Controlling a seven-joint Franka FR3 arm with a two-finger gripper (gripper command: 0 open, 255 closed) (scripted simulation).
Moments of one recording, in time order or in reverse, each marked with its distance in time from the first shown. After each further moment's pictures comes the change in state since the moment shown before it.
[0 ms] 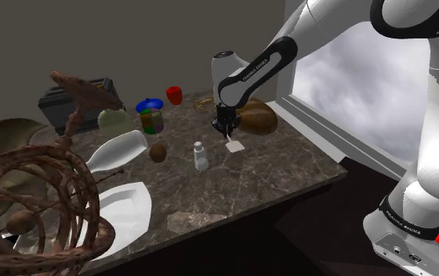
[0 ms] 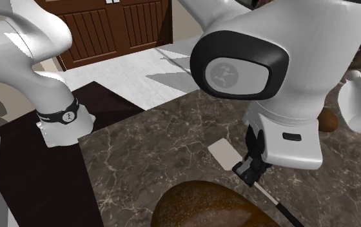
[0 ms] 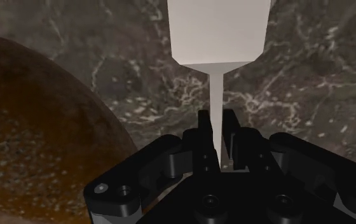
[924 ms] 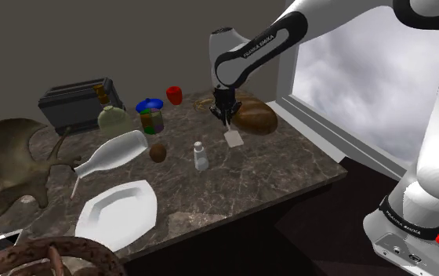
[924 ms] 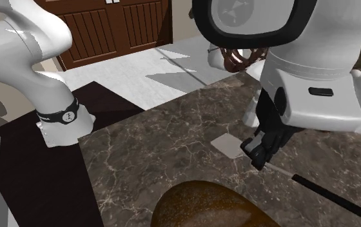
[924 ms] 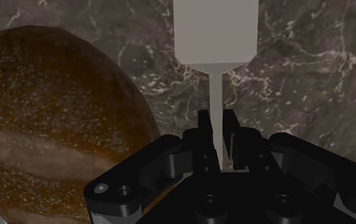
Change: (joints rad) arm -0.010 -0.098 0.016 0.051 0.038 -0.148 -0.029
